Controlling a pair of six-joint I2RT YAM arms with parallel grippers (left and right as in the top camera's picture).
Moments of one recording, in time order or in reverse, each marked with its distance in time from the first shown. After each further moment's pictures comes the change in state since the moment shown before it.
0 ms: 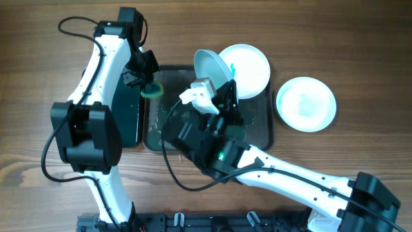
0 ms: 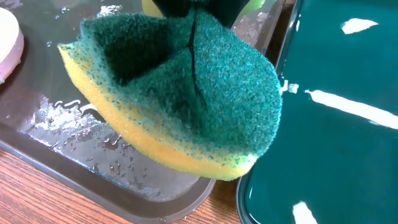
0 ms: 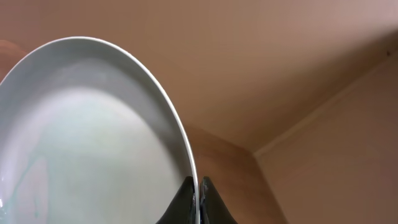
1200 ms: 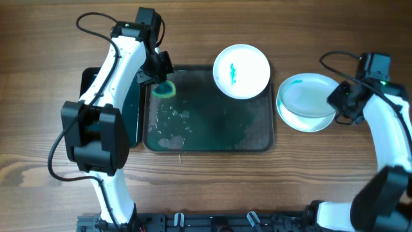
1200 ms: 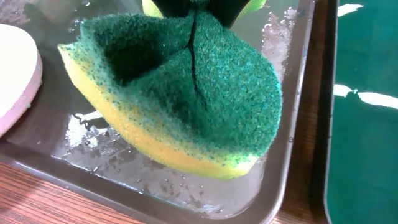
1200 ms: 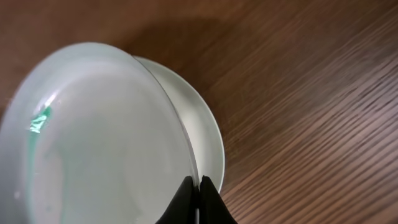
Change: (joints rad) left arm -0.094 0.000 0.000 0.033 0.000 0.000; right arm -1.341 -0.013 -0.028 -0.552 -1.344 0.484
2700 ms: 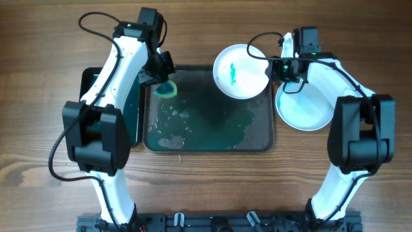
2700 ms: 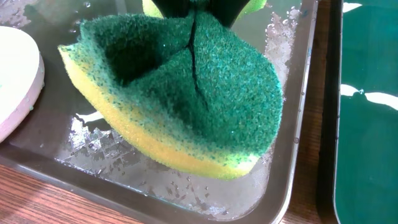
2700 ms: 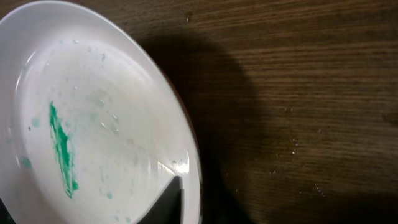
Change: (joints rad) left arm -0.009 0.000 0.000 0.002 0.000 0.000; right arm 0.316 0.456 0.247 0.367 -0.391 -0.293
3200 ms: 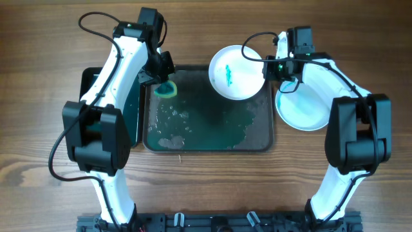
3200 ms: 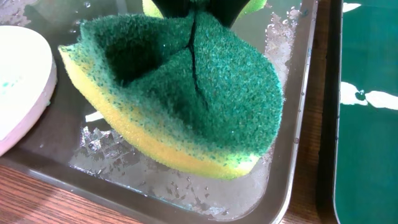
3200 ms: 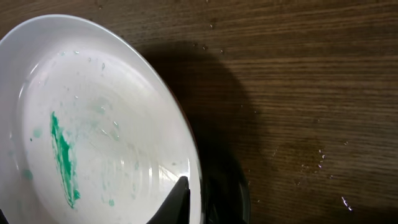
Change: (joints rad) left arm 0.000 0.000 0.000 -0.001 0.000 0.000; right arm 0.035 0.000 0.000 0.030 0.022 0.012
